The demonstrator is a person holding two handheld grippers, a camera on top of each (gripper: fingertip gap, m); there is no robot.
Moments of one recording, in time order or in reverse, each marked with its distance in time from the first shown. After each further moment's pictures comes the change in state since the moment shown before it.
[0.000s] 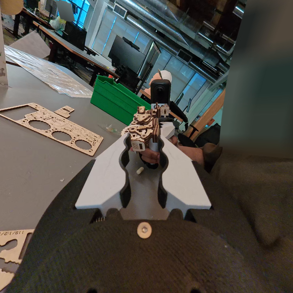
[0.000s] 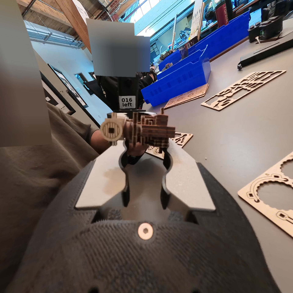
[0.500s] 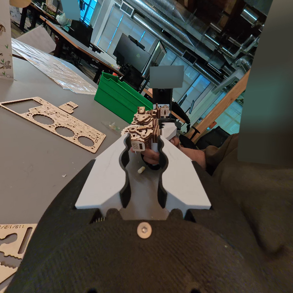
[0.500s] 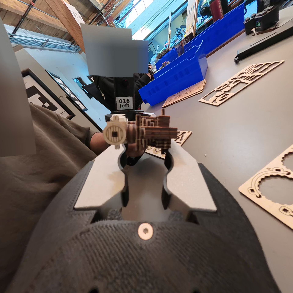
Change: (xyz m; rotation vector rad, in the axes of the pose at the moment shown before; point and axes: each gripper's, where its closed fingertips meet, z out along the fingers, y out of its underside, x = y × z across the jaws) left arm -0.006 0.001 0.001 -0.002 -0.029 -0.038; right arm 0.006 0.002 0.001 0.000 0.017 0.053
